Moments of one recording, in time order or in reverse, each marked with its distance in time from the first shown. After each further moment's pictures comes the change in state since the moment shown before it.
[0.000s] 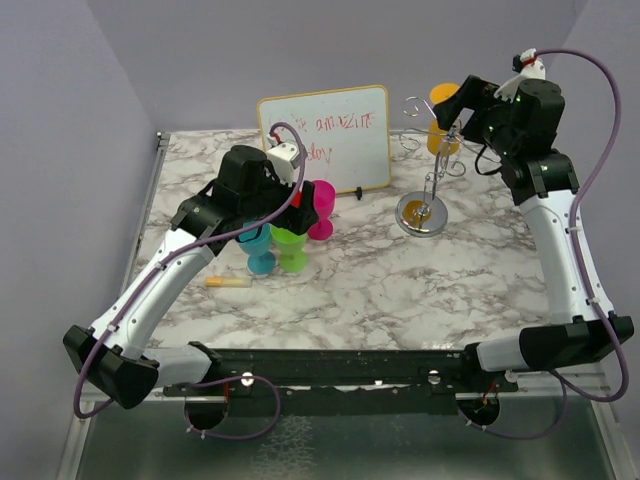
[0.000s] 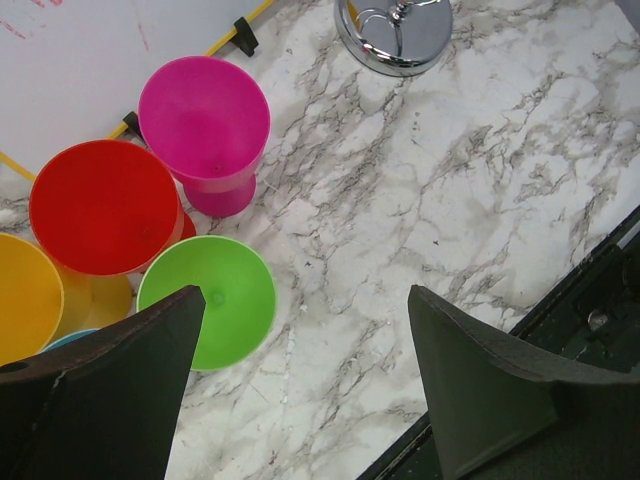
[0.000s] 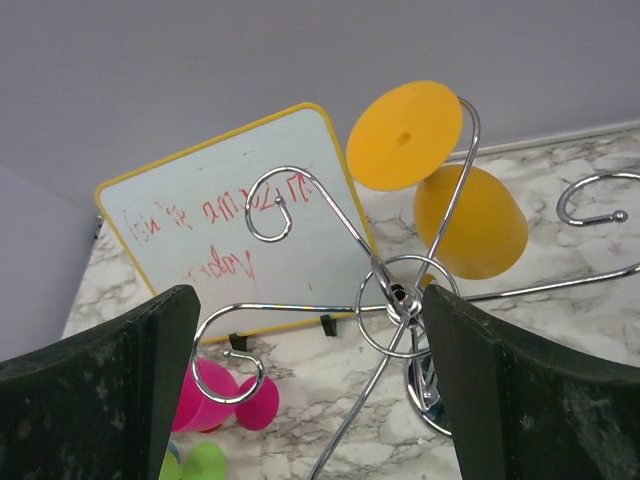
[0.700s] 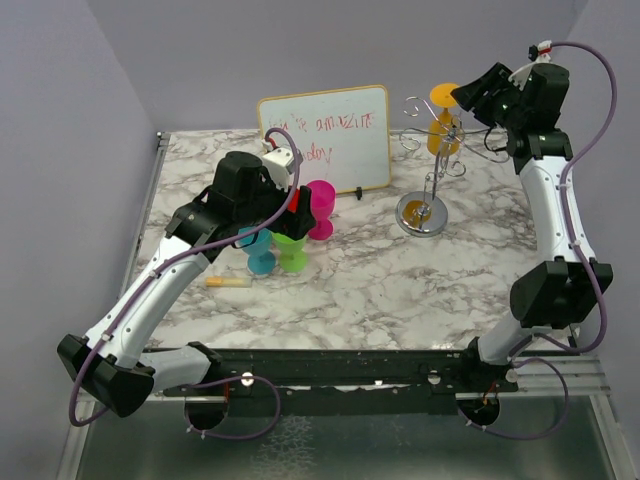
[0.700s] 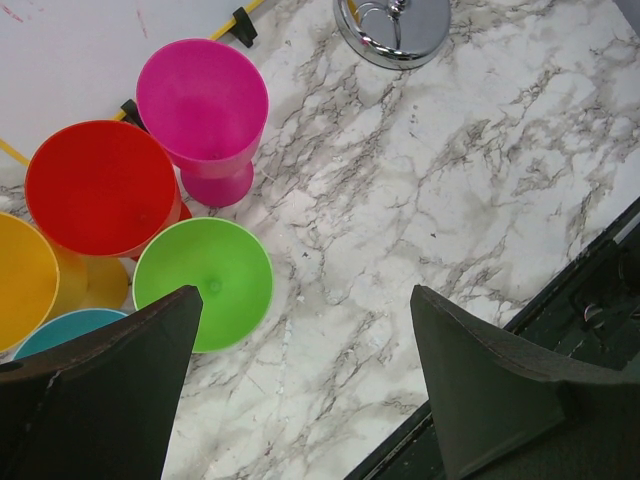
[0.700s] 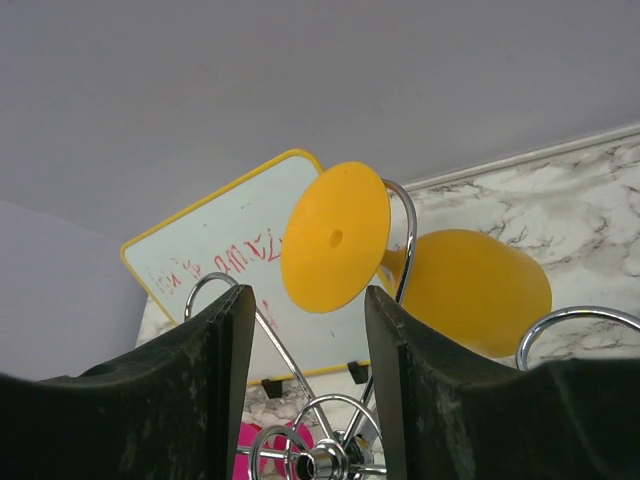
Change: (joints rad) left arm 0.000 -0.050 -0.041 0.001 -0.001 -0.010; right arm -0.192 0.248 0.081 0.173 -0.280 0.178
